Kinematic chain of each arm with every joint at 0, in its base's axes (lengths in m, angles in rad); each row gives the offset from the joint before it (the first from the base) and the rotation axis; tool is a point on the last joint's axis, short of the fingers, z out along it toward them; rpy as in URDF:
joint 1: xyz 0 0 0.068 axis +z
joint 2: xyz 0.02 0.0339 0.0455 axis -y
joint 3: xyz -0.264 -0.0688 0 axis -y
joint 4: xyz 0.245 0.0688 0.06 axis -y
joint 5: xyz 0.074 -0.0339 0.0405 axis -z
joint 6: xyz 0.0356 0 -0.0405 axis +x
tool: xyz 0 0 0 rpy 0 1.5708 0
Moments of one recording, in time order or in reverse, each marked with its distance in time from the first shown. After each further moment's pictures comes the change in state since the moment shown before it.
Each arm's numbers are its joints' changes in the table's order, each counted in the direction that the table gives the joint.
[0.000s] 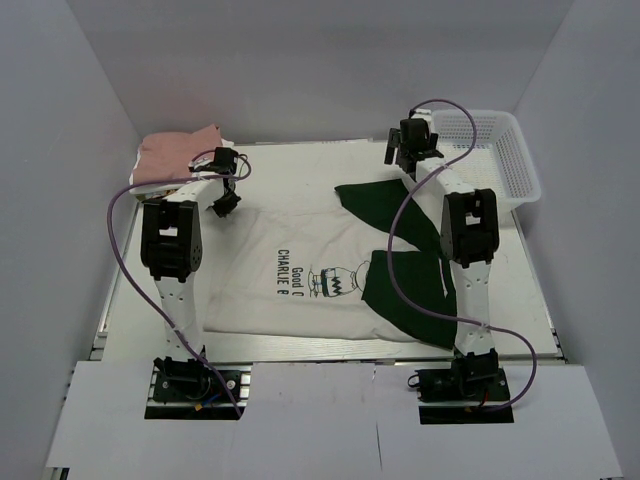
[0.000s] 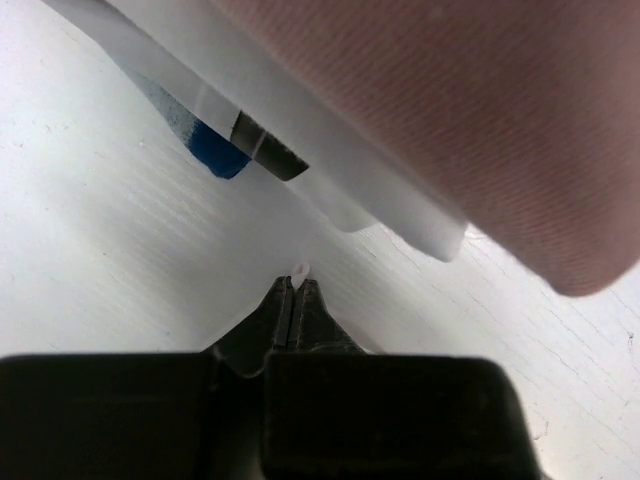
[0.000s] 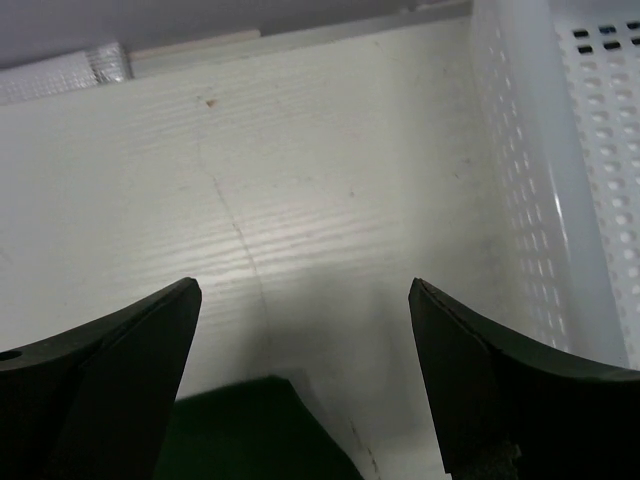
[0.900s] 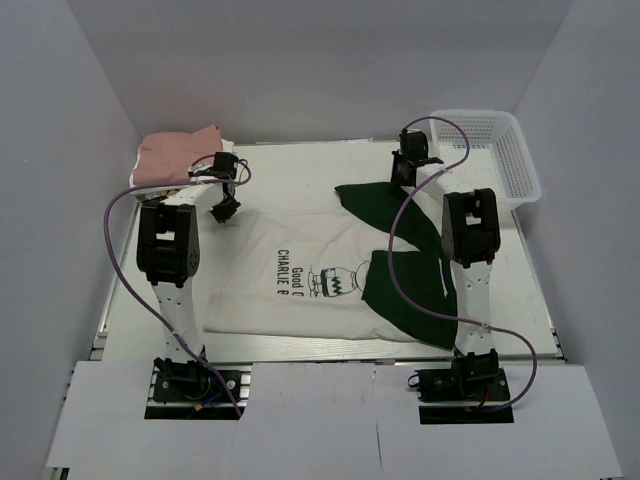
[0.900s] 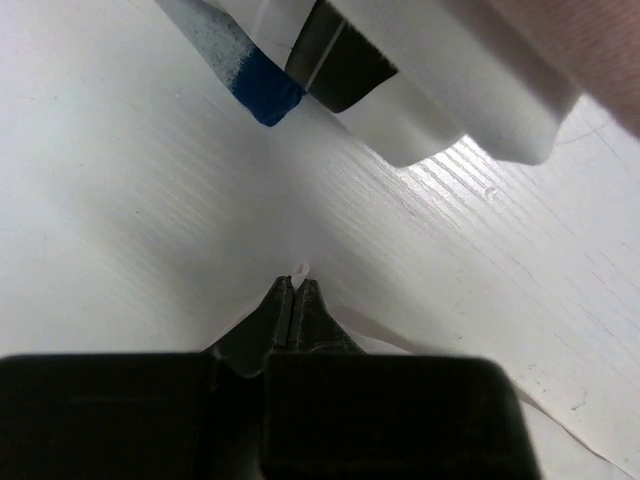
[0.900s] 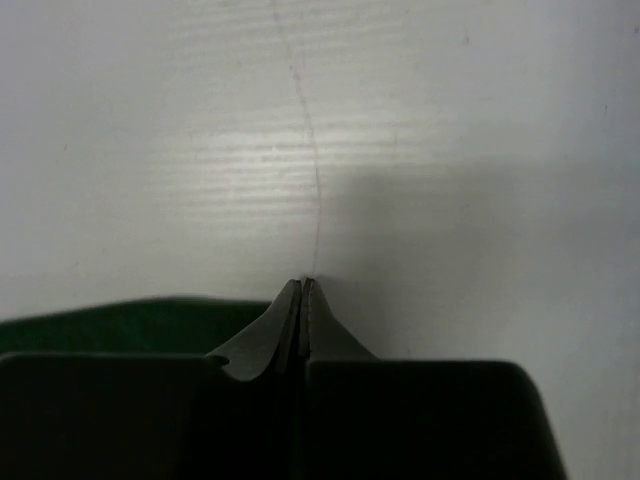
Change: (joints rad) left arm -0.011 0.066 -0.092 0.010 -0.007 -0.003; right arm -0.010 -0.035 -0.030 -0.091 -0.230 0.010
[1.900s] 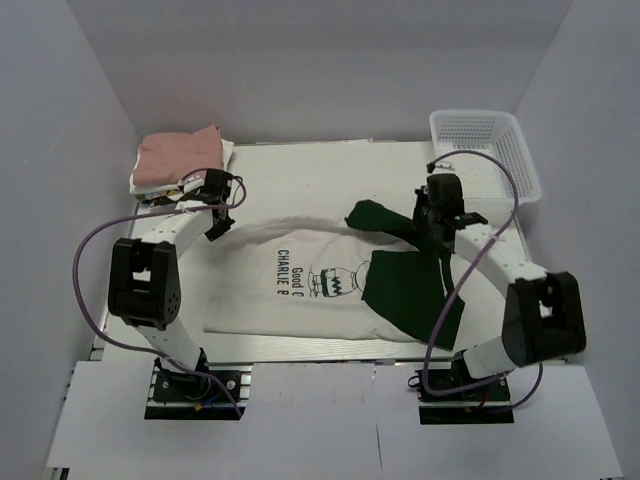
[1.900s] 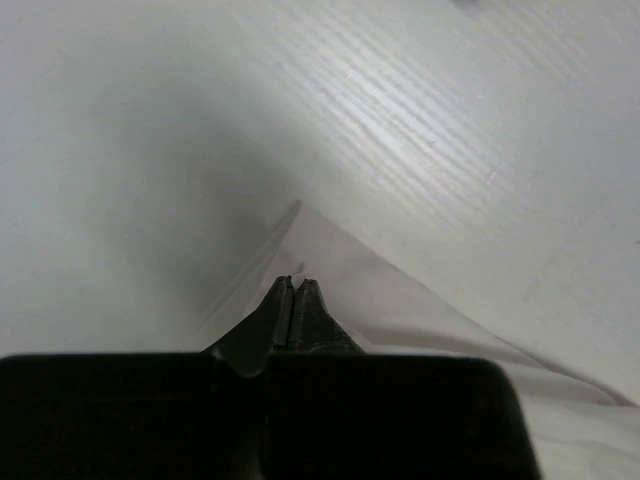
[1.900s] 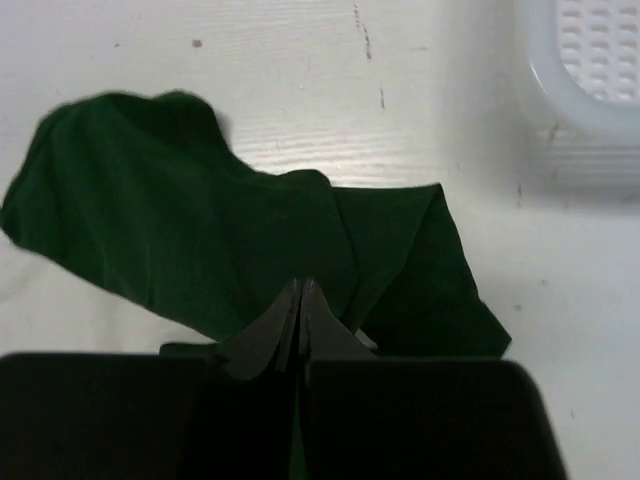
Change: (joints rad) left arm -0.034 0.373 -0.338 0.032 -0.027 0.014; right arm 0.053 0.891 -0.911 0.105 0.034 0.014
